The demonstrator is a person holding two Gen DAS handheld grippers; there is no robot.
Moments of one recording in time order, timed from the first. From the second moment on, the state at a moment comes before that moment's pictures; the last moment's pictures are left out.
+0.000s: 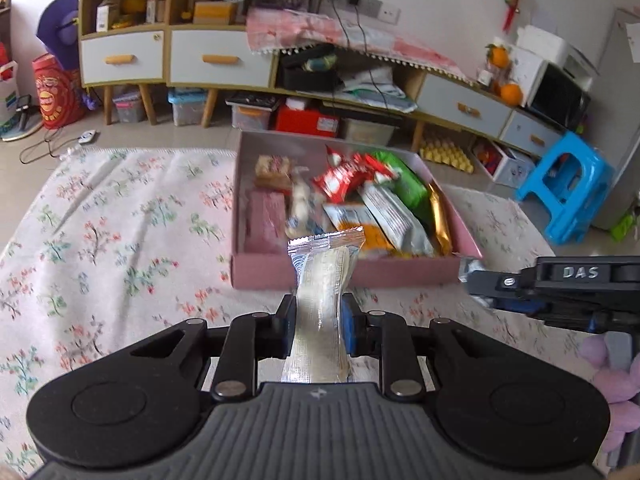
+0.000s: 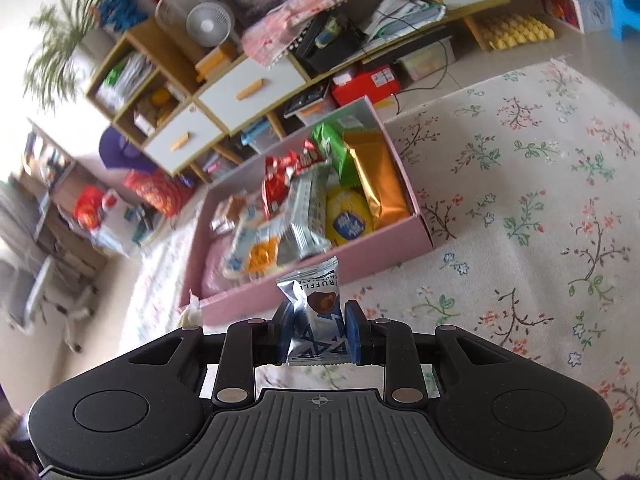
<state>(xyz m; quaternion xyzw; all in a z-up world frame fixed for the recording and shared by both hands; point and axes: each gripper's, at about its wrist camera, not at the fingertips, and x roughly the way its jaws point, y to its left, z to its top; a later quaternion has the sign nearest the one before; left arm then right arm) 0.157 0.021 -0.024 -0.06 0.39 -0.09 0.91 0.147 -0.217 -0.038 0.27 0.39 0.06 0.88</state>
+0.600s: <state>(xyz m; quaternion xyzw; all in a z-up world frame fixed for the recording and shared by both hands) 0.239 0.017 -0.035 -0.04 0.41 -0.04 0.91 0.206 -0.248 -0.058 0.37 0.37 0.05 0.85</state>
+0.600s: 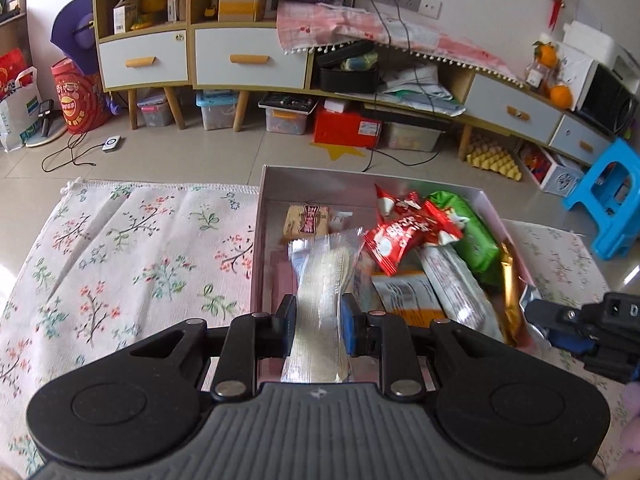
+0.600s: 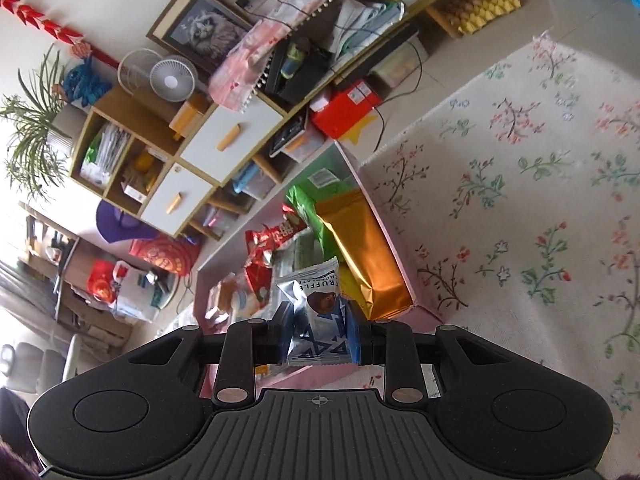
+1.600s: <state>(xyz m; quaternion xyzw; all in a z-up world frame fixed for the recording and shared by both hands) 0.207 -0.003 -0.018 0.03 0.37 -0.03 0.93 0.184 -0.234 -0.021 0.30 0.37 0.06 0.88</state>
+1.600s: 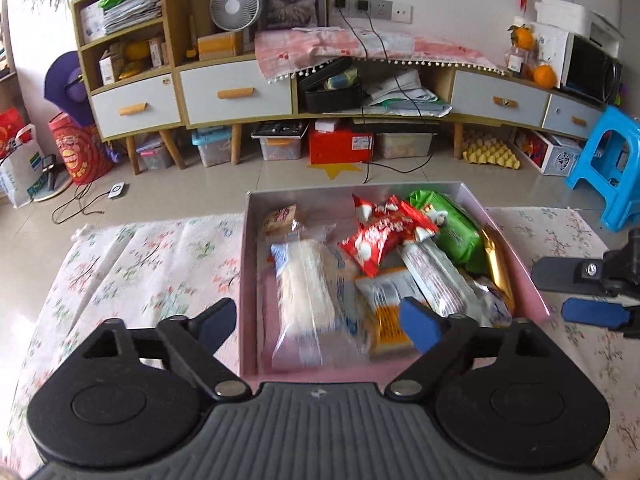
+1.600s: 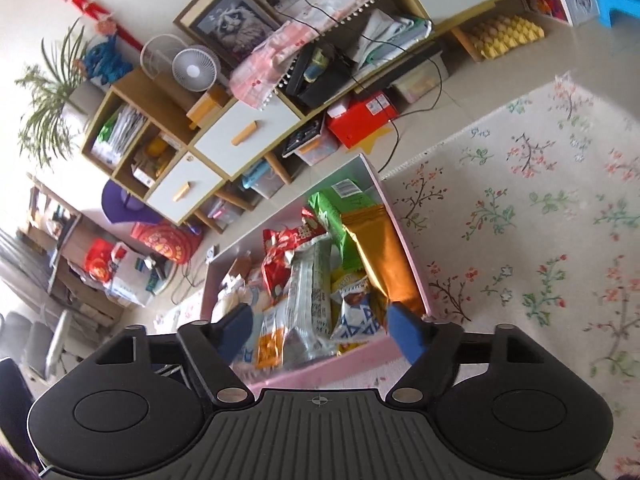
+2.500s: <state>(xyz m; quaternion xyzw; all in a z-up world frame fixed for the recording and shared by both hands) 0.087 -0.009 -0.008 0.01 0.42 0.04 0.91 0.052 -0.181 0.006 0.06 0.41 0.00 0.91</state>
